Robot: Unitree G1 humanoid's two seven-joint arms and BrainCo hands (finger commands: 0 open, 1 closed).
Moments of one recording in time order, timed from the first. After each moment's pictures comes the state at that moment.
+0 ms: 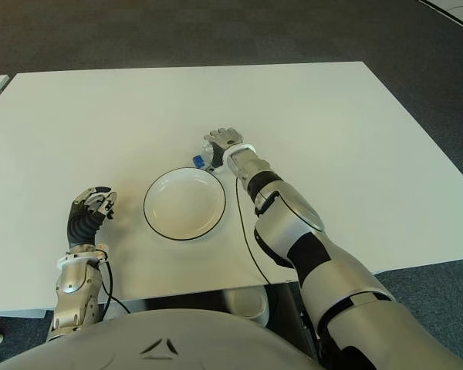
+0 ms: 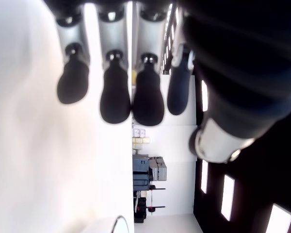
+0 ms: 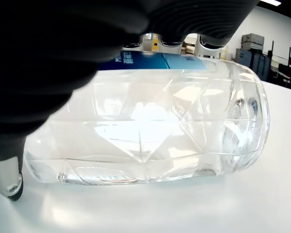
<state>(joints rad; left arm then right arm) 0.35 0.01 0.18 0.06 -0.06 -0.30 0.06 -0.99 -0.06 0.77 1.38 -0.90 -0.08 -0.12</state>
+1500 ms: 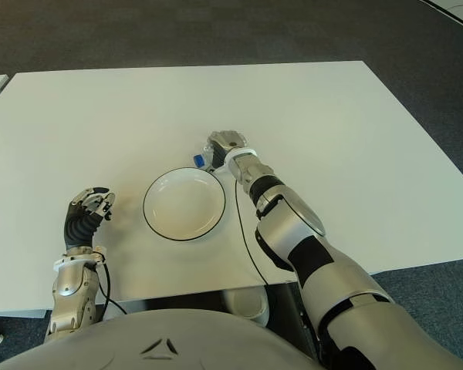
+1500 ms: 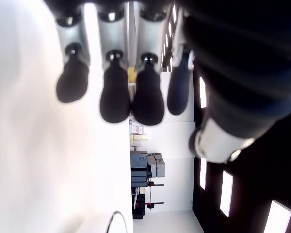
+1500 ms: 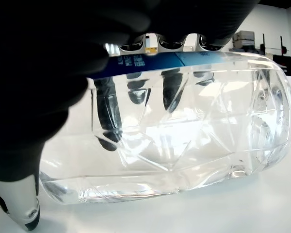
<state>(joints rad) 0.37 0.01 0.18 0.04 -0.06 -0.31 0.04 -0.95 -0.06 0.68 1.37 -0.84 -0.15 -0.20</state>
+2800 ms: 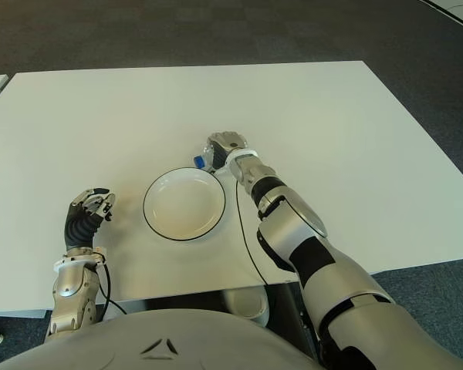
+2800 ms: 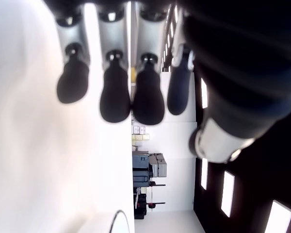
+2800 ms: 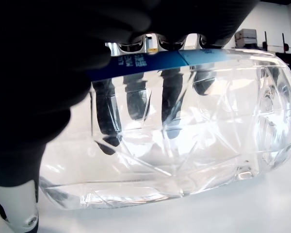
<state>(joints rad) 0.37 0.01 0.18 0.04 -0.06 -0.31 0.04 -0.94 -0.07 0.67 1.37 -0.82 -0.16 -0.26</state>
